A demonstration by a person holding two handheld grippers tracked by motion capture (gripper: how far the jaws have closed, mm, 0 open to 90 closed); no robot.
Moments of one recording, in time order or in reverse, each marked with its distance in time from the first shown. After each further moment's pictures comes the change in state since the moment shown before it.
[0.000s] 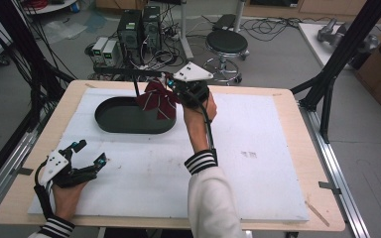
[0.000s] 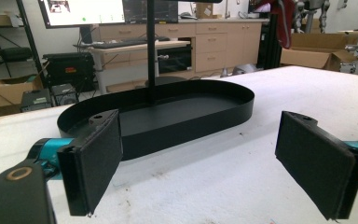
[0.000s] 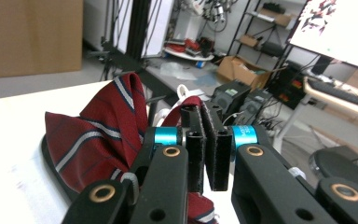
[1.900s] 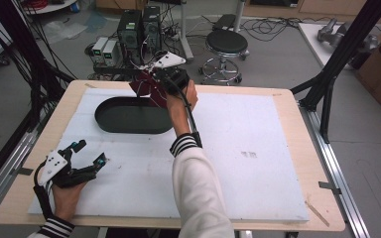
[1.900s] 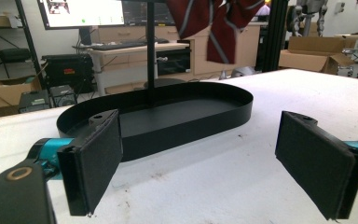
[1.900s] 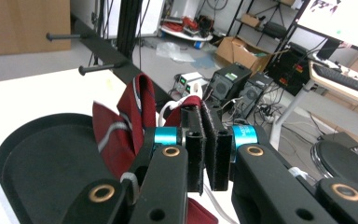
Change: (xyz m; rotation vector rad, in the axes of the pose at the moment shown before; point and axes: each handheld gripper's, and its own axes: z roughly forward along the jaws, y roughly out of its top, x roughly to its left) left arm 0.001 0.000 -0.001 -0.010 -0.006 -0.005; right arm 0.004 0.005 0.077 0.102 -0.003 -0.024
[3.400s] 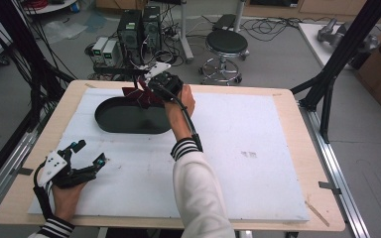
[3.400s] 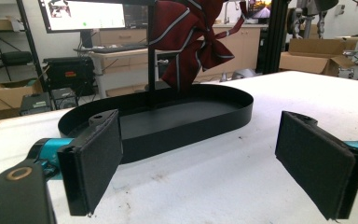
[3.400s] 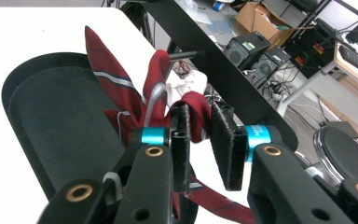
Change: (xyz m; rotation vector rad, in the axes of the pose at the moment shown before) left arm -0.001 0.000 -0.001 -0.013 0.003 -0.001; right arm 0.018 -0.009 0.013 0.168 0.055 -0.149
